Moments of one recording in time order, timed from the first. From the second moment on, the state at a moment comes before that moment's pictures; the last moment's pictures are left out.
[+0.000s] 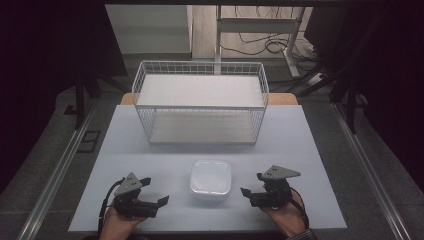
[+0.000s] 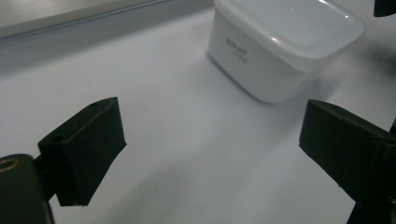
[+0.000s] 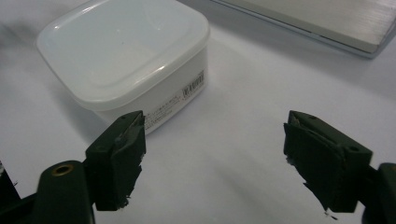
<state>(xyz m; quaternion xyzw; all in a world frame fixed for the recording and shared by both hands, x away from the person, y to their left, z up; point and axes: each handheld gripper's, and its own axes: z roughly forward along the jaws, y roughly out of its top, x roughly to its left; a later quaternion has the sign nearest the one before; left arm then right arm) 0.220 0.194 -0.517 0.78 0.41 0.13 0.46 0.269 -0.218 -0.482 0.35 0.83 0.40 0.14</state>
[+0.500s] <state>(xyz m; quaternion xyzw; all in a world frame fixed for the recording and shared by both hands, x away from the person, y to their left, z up) 0.265 0.152 -0.498 0.79 0.35 0.12 0.48 0.283 -0.198 -0.475 0.34 0.83 0.44 0.12</state>
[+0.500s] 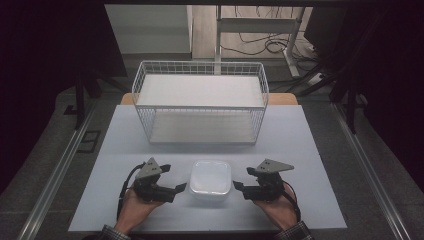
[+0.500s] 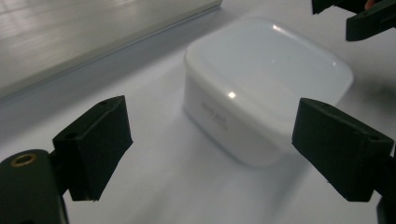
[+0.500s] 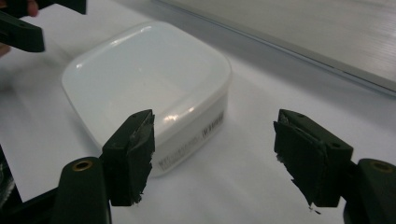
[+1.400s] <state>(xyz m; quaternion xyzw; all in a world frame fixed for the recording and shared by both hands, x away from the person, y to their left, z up) 0.275 0.126 -0.510 0.79 0.37 0.01 0.49 0.297 -0.171 -0.485 0.37 0.83 0.42 0.01</state>
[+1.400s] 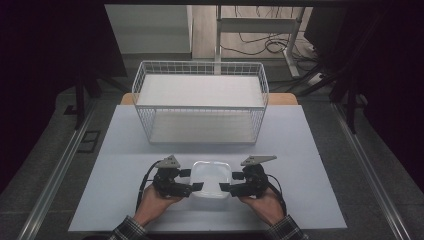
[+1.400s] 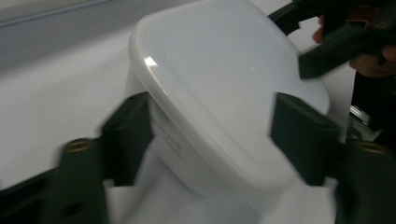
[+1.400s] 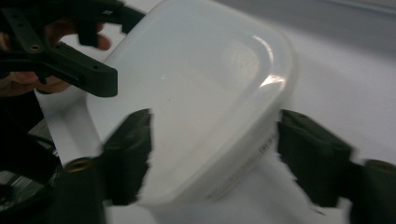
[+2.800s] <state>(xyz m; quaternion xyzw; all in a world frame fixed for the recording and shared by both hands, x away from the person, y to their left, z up) 0.335 0.143 -0.471 0.74 0.42 0.09 0.52 0.363 -0.164 -0.452 0.39 0.78 0.49 0.10</state>
